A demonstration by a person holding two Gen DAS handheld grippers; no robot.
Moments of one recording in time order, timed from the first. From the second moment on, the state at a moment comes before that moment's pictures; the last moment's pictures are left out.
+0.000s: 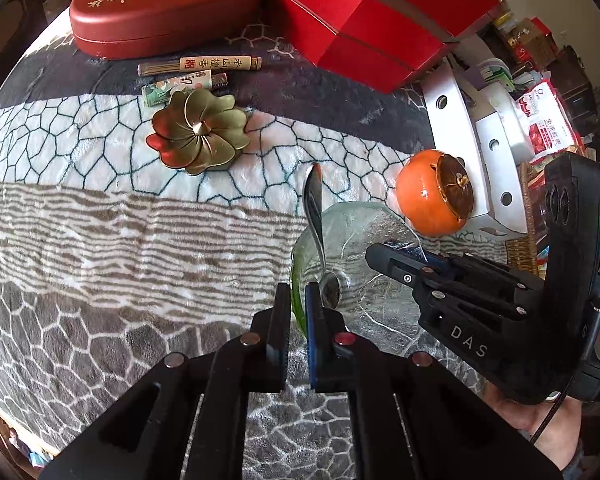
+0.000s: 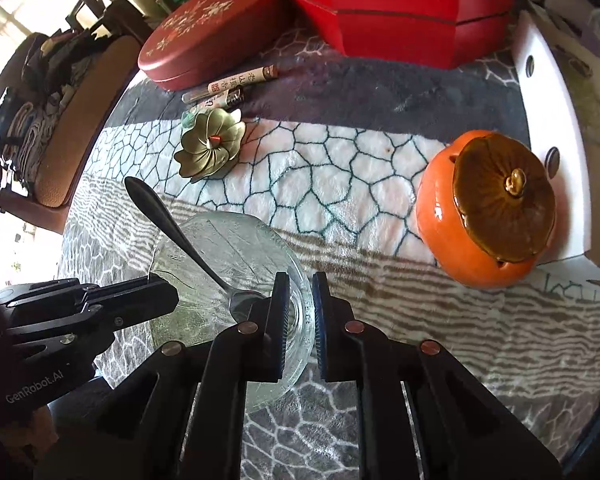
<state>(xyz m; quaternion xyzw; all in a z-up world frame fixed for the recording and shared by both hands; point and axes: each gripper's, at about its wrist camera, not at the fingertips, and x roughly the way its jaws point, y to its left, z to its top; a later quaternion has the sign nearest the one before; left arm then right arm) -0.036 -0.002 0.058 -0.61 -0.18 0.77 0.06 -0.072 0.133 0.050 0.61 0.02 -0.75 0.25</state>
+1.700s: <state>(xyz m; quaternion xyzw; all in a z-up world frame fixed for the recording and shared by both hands) -0.043 0.050 0.055 -0.58 0.09 0.80 0.14 -0.021 0.170 0.031 0.62 -0.19 -0.75 0.12</state>
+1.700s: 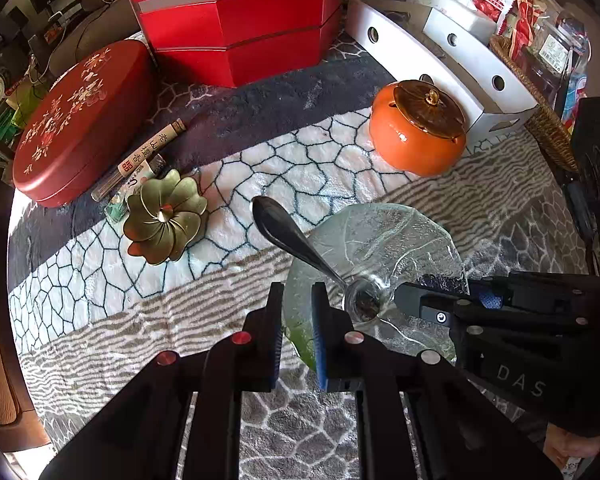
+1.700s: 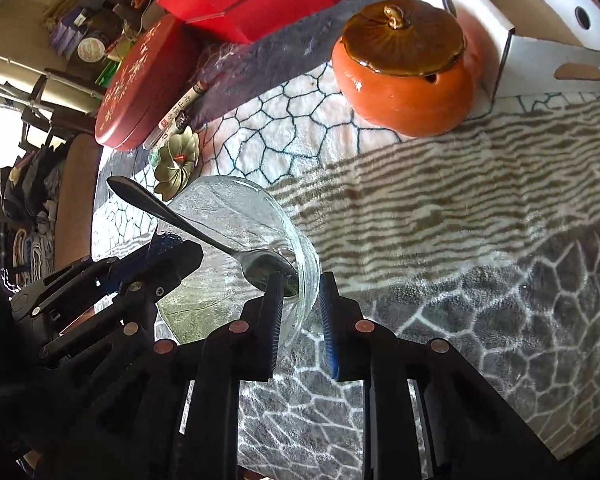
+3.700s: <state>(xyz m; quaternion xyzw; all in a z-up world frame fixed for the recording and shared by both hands) -0.298 0.239 0.060 -0.57 -0.09 0.80 0.15 -0.281 0.378 0.075 0.55 -0.09 -0.83 0.09</state>
